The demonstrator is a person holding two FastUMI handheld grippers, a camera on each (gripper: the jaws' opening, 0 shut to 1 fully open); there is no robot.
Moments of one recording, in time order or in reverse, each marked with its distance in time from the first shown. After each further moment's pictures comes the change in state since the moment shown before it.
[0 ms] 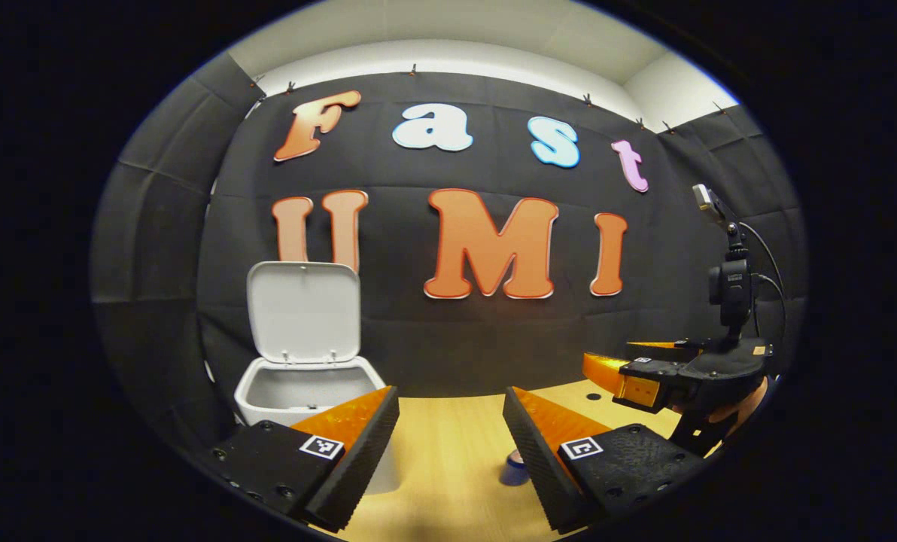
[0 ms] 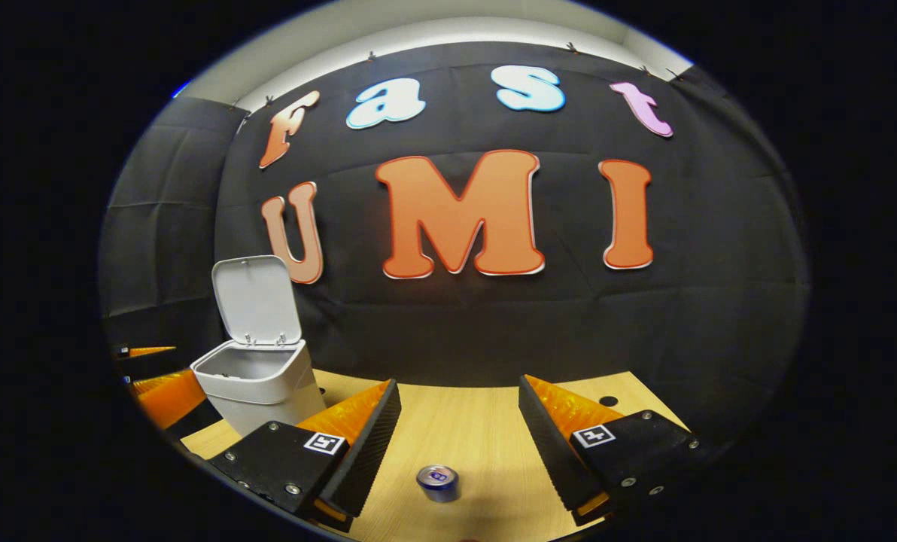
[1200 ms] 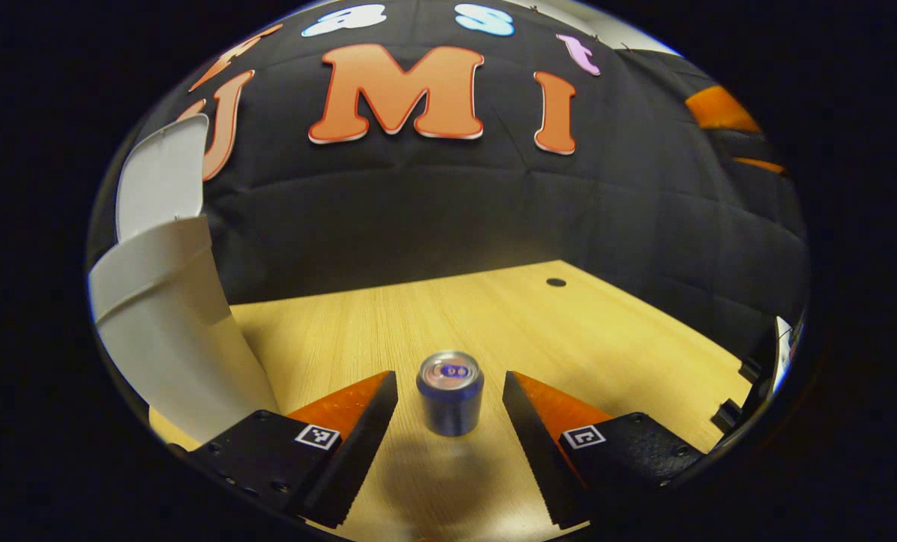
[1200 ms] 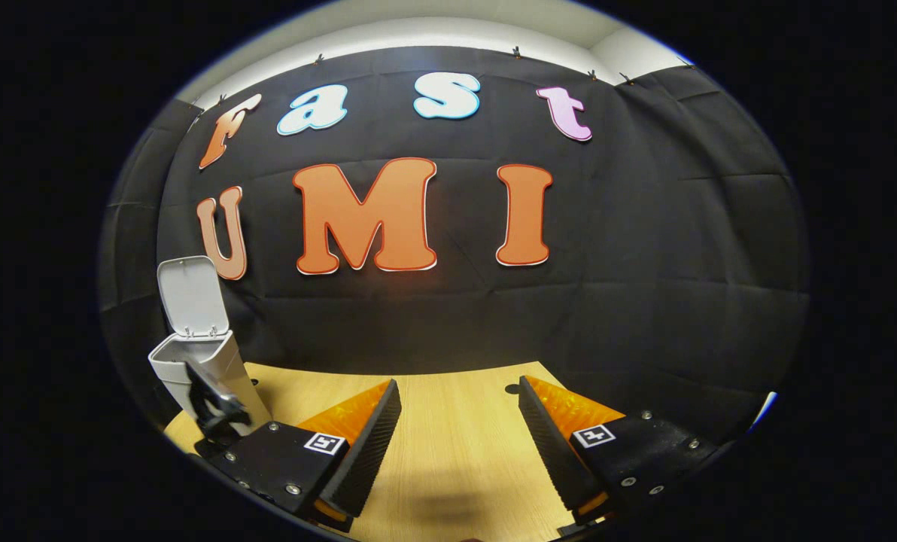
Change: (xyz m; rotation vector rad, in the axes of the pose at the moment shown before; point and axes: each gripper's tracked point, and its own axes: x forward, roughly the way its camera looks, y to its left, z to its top) left arm 0.107 -0.112 -0.264 0.088 0.450 -0.166; right arm -0.070 -0.097 0.014 -0.026 0.024 -0.251
